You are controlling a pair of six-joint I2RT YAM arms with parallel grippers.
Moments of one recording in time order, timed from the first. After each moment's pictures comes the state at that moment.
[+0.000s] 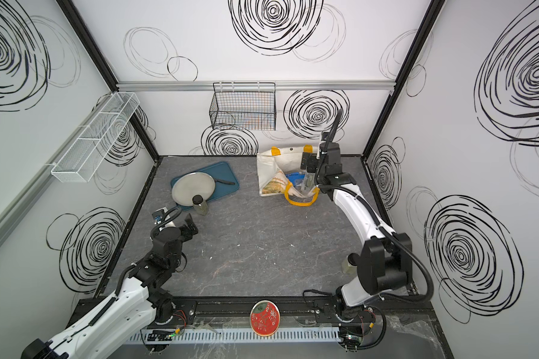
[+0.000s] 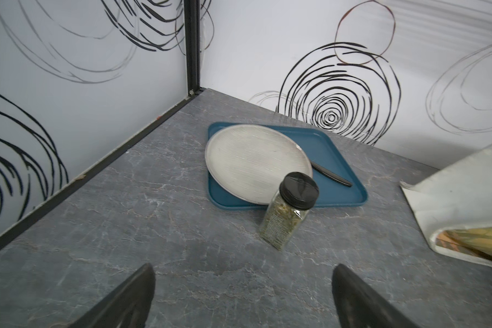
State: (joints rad) left arm -0.38 0.68 0.28 -0.01 -0.67 -0.46; right arm 0.21 1.46 1.27 -0.17 0.22 0.17
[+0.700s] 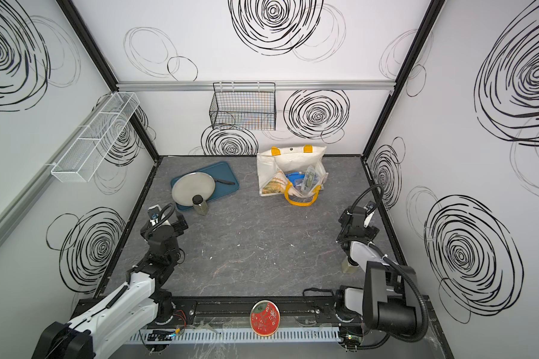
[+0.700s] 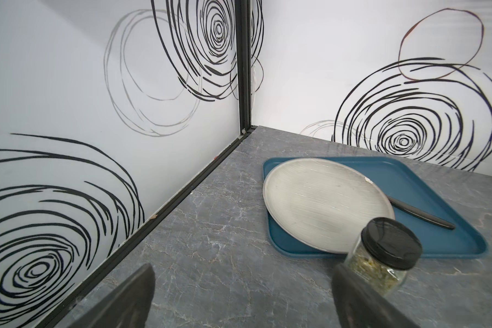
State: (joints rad) left arm -0.22 0.86 0.17 0.46 -0.75 -0.14; right arm -0.09 1.29 0.39 0.28 0.42 0.34
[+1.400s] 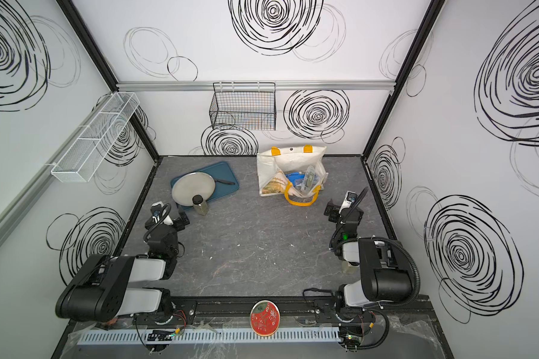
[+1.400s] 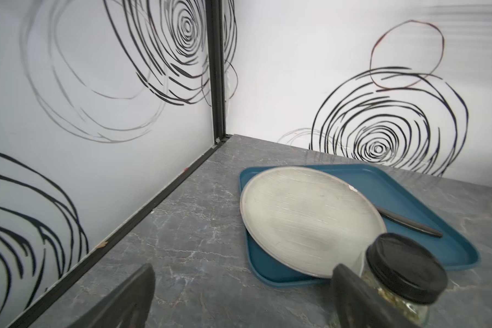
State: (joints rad) left arm -0.06 1.44 0.12 1.21 -0.43 -0.08; right arm 0.00 1.46 0.30 0.89 0.21 0.11
